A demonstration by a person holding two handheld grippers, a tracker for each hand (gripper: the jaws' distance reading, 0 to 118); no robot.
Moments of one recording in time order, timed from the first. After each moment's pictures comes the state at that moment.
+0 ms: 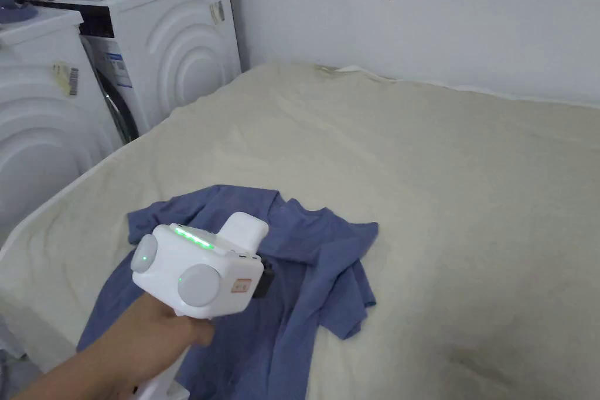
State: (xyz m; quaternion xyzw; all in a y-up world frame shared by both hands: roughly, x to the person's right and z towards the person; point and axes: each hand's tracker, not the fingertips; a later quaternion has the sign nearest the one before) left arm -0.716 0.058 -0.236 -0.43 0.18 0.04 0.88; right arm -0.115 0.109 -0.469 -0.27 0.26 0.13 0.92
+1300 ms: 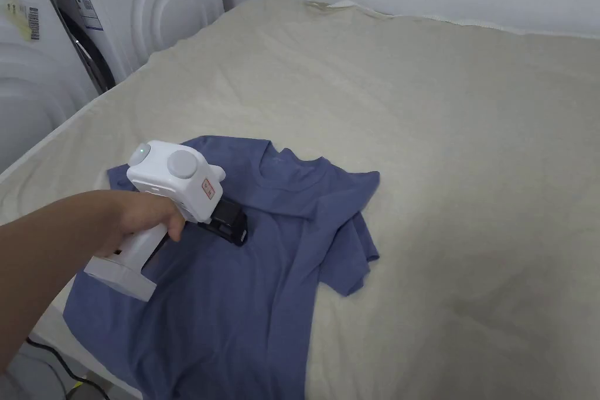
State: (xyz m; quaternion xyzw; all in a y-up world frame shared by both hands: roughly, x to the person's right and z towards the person) left arm -0.857 -0.029 -0.314 -0.62 0.17 0.16 0.75; right arm -0.145 0.081 -0.487 -0.30 0.26 0.15 0.90
